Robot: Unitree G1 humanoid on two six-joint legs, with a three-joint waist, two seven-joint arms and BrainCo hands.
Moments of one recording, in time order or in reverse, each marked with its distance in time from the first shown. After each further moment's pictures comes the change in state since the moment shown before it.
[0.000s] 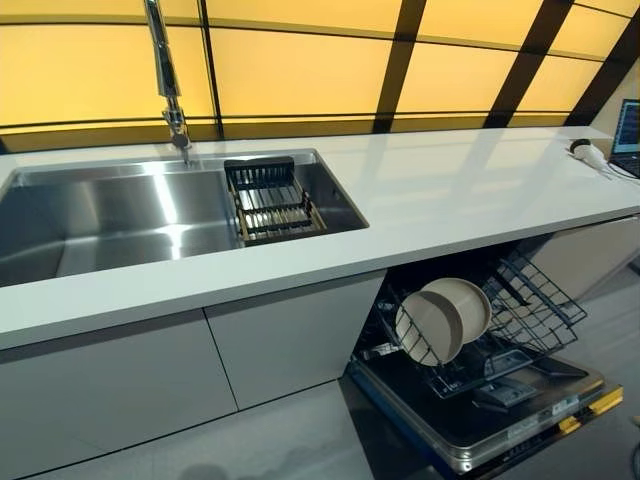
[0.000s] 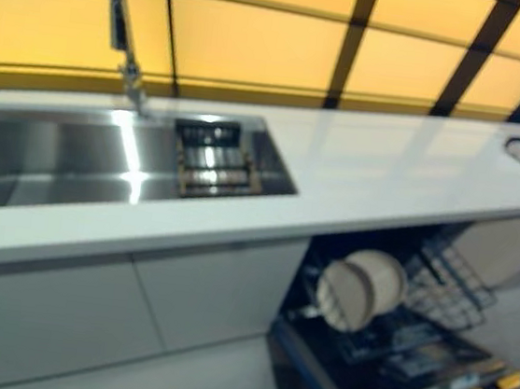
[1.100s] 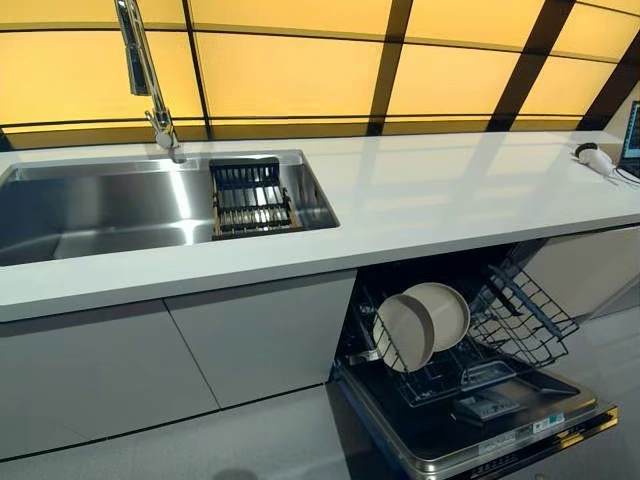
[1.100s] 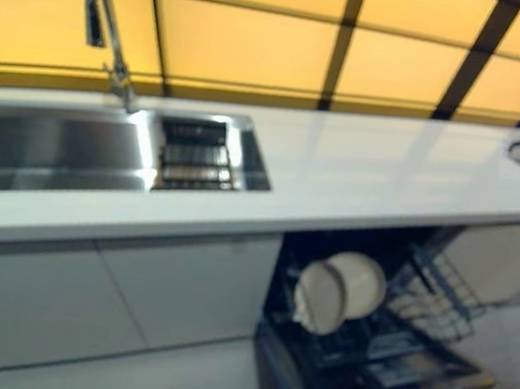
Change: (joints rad) left arm 0.009 0.007 0.063 -0.043 -0.075 0.009 0.032; right arm 0.061 0.247 0.082 0.188 0.136 -0.076 0.071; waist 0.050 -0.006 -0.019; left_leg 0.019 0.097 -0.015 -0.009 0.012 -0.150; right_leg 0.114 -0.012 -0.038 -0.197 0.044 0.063
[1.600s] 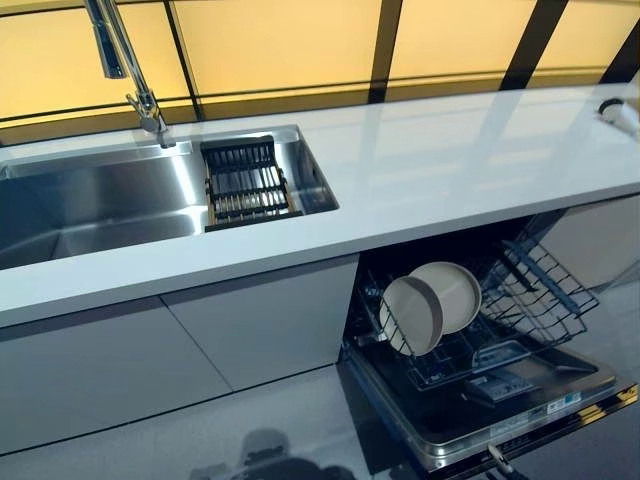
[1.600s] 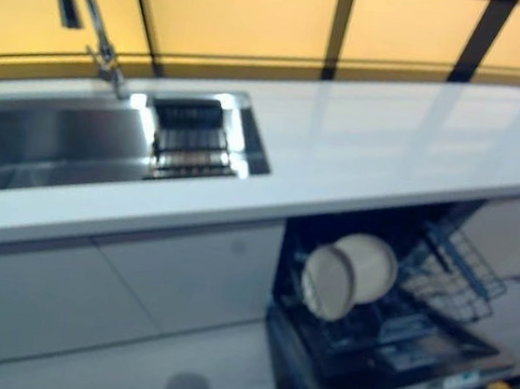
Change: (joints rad) left arm -0.005 -0.013 -0.011 -0.095 -0.001 -0.016 0.000; right arm 0.014 0.189 0.043 -0.029 0.501 -0.141 0.284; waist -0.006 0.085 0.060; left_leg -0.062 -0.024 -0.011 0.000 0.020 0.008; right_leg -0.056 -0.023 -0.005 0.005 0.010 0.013
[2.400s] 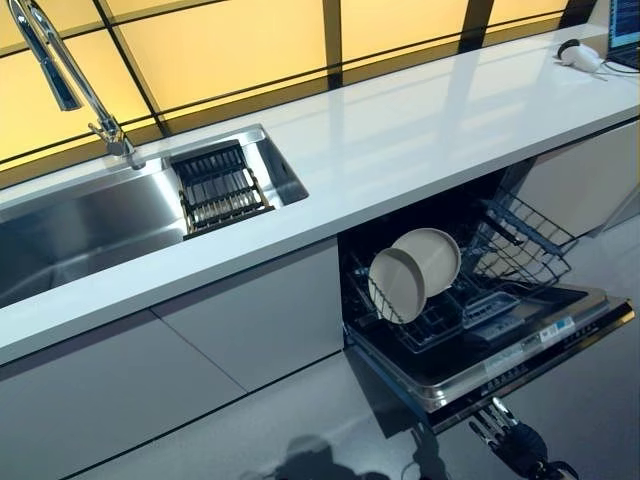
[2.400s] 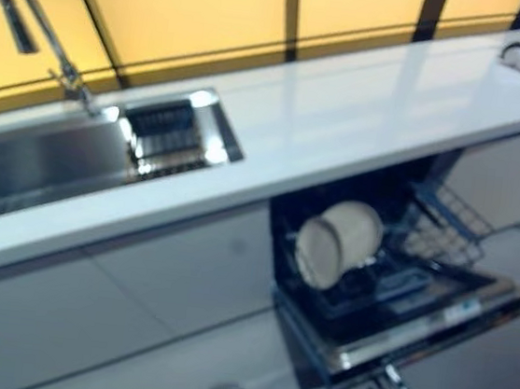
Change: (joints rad) left arm 0.061 -0.076 -0.039 0.004 0.021 -0.028 -0.052; right arm -0.016 -0.133 0.224 -0.265 0.102 -0.084 0.136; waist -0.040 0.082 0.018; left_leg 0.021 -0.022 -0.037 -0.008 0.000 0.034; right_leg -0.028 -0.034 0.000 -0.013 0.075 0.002
